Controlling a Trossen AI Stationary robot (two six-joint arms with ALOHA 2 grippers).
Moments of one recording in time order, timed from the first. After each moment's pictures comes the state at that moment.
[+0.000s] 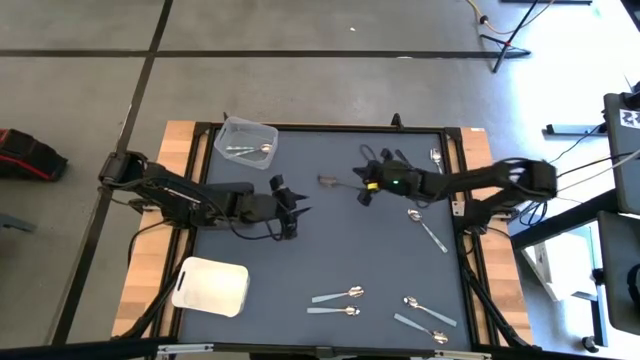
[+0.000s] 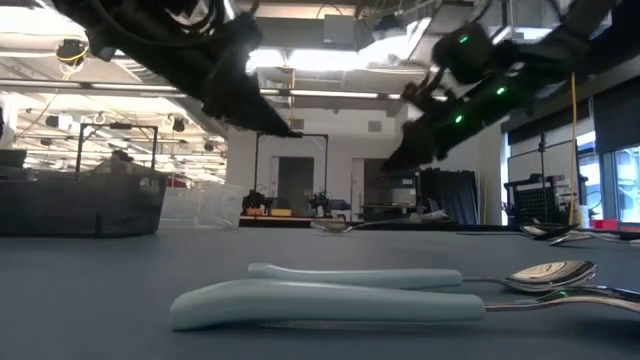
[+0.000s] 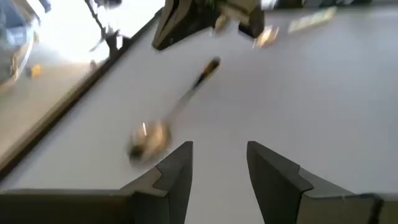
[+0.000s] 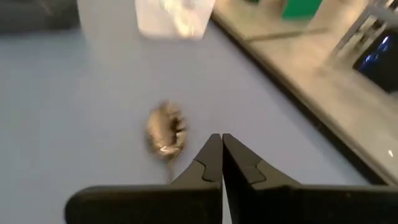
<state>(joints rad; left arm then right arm) -0.12 1.43 0.64 0.30 -0.50 -0.07 -0.22 1.44 0.55 0.44 0.29 -0.06</state>
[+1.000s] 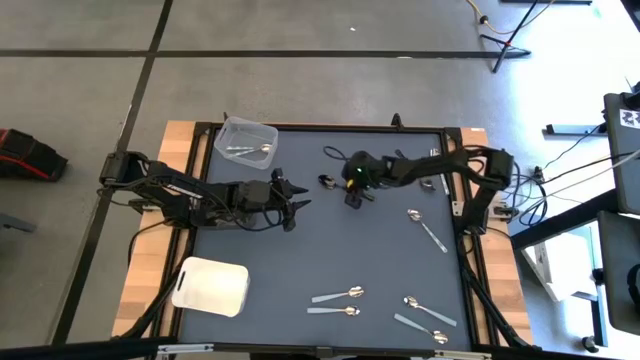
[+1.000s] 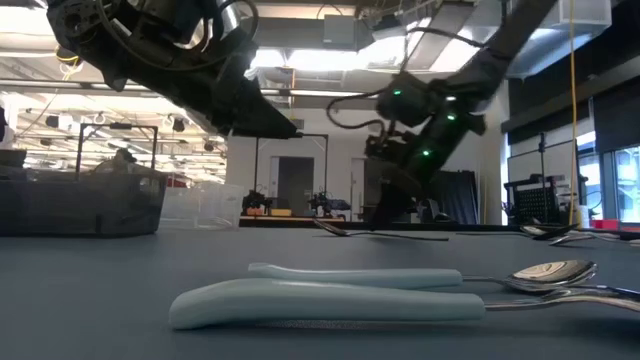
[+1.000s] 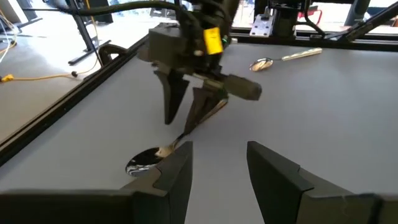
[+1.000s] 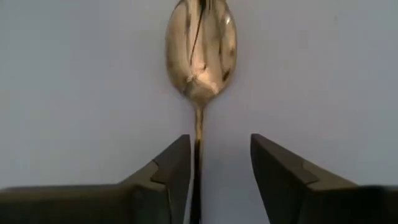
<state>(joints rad) 0.01 1.43 0.53 0.55 -0.32 -0.07 -0.31 1.79 0.88 -0.01 -0.02 -0.04</state>
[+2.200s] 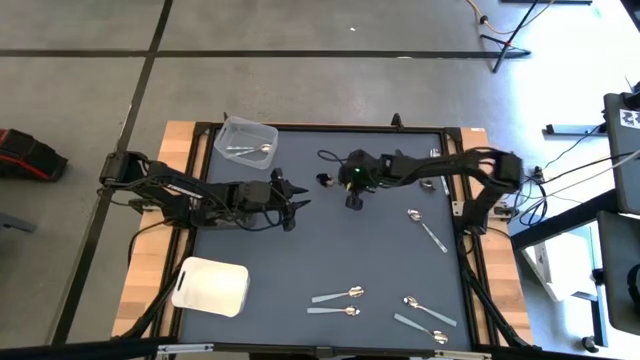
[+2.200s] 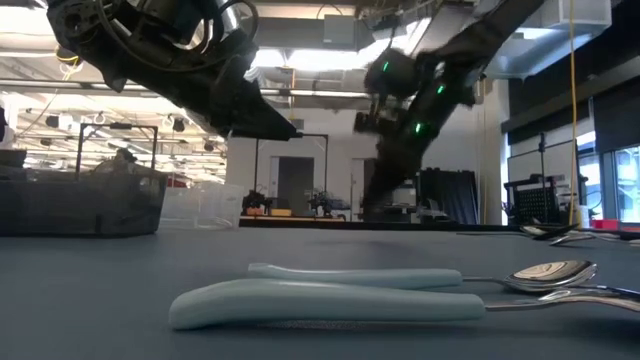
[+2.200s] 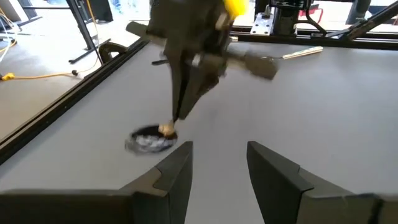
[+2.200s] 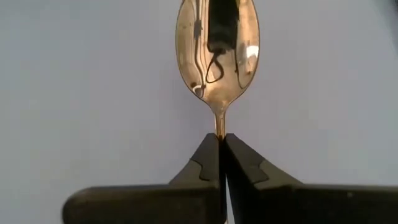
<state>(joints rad) 0.01 1.43 0.53 0.55 -0.33 -0.07 -0.26 1.71 0.98 -0.17 0.01 -0.17</state>
